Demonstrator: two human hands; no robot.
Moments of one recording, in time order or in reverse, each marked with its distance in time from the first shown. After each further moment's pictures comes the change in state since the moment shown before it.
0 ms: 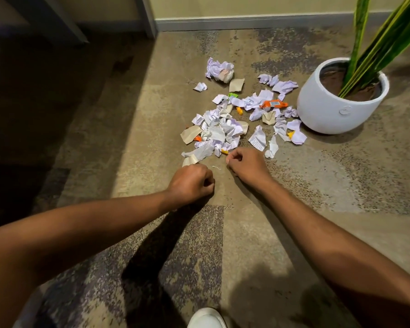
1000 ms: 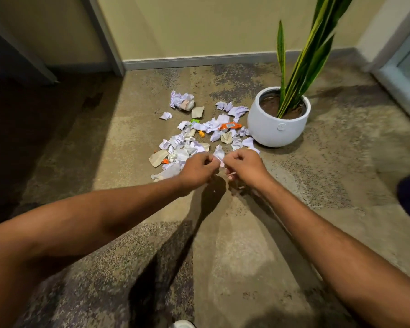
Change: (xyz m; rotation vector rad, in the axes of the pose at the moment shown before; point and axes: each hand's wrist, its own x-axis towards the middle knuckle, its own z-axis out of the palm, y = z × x) left_hand 0.079 0.107 -0.040 -0.903 -0.045 -0.229; right_hand -0.035 -0.006 -0.116 0.357 0.058 0.170
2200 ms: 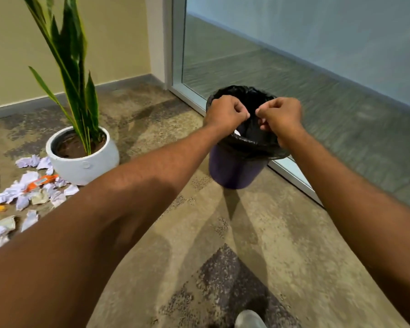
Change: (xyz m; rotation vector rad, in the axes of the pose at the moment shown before) left_hand 0.017 0.373 0.427 0.246 -0.250 0.706; right_hand -0.198 0.022 -0.481 -0.015 1.110 0.010
